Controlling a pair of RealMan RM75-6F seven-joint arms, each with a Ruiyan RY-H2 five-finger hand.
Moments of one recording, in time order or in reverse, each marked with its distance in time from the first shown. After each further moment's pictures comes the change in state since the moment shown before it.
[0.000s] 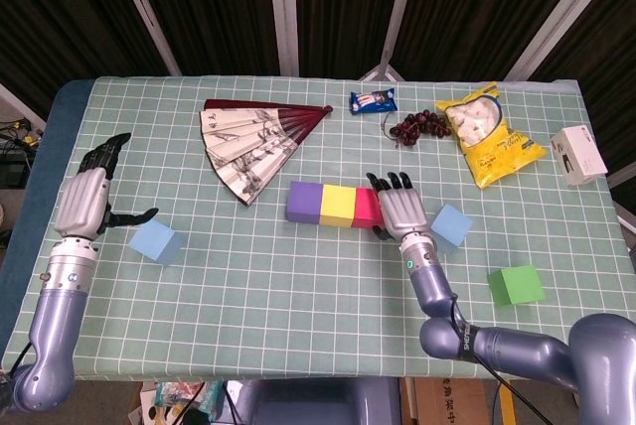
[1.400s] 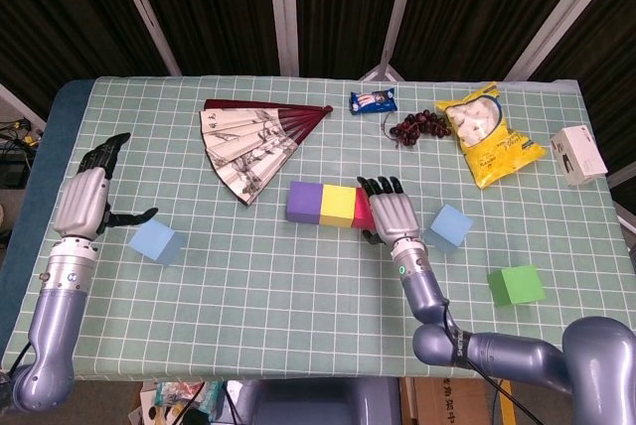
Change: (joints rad) left arm 0.000 0.004 -0.001 -0.002 -0.006 -0.002 -0.005; right arm -0.014 -0.042 0.022 -0.019 -0.025 0.023 0.006
